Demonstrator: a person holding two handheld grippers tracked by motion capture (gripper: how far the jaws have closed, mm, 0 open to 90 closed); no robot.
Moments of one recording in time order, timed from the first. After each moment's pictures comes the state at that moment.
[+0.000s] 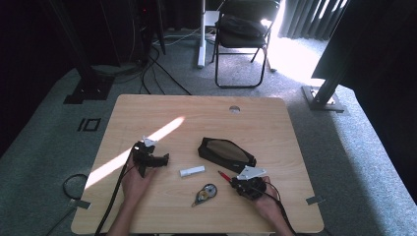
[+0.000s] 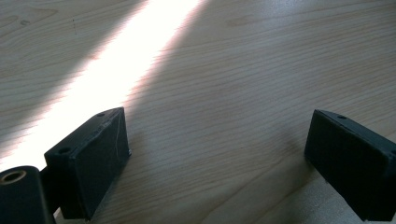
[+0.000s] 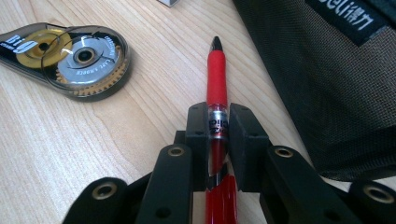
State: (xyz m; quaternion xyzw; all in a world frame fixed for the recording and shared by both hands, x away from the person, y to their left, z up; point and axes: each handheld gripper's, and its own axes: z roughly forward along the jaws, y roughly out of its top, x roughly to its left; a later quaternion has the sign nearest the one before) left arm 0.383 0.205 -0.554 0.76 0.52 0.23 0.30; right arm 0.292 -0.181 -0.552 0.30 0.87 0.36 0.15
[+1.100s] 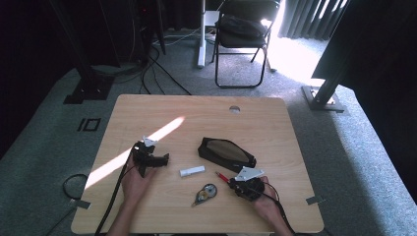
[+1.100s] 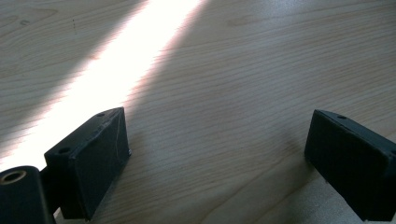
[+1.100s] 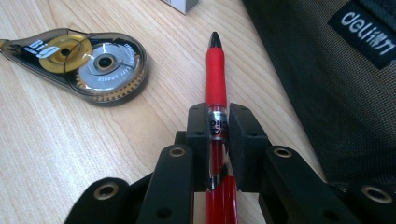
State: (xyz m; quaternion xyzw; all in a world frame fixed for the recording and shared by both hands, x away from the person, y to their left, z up) left arm 0.383 0.205 -0.554 0.76 0.52 0.22 0.30; right arm 0.288 -0.174 -0.546 0.29 0.87 0.36 0.15
